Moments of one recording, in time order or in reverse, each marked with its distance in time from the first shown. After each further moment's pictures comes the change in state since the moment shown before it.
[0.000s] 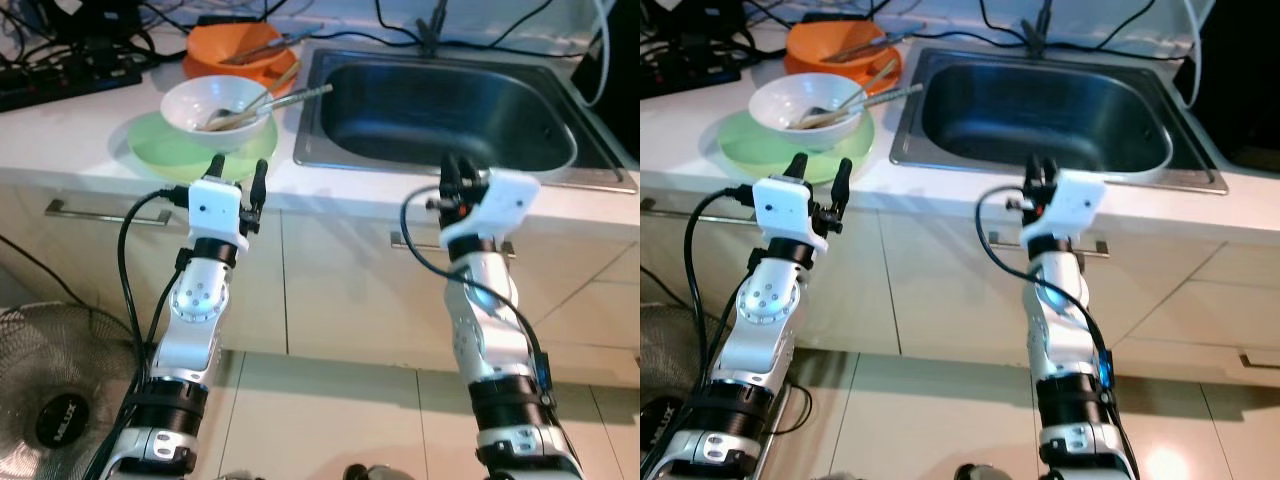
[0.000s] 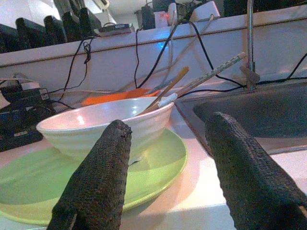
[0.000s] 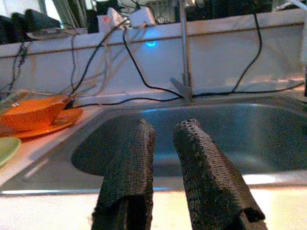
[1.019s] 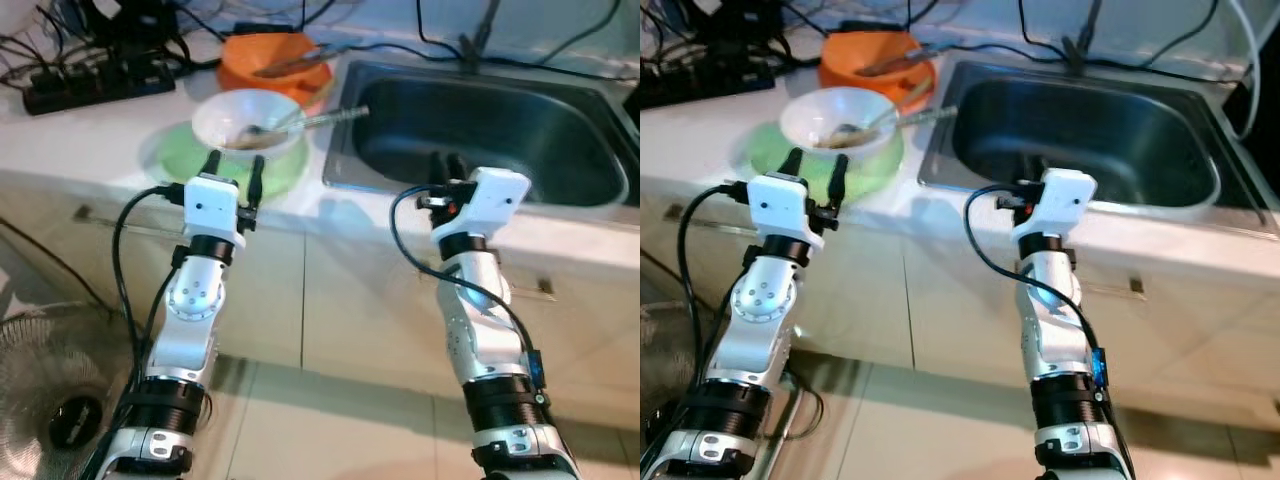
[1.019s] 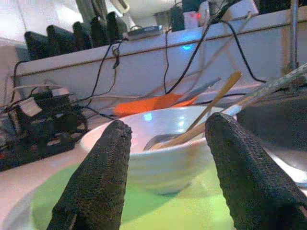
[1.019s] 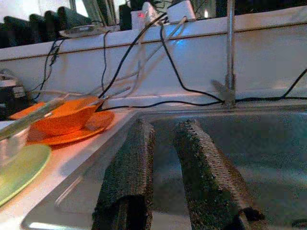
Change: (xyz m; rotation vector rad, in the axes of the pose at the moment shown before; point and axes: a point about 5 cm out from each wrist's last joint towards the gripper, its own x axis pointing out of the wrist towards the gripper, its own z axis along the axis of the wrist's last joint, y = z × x) left arm 0.002 0.000 0.005 0.014 -0.024 -0.010; right arm -0.001 0.005 -0.001 0.003 0.003 0.016
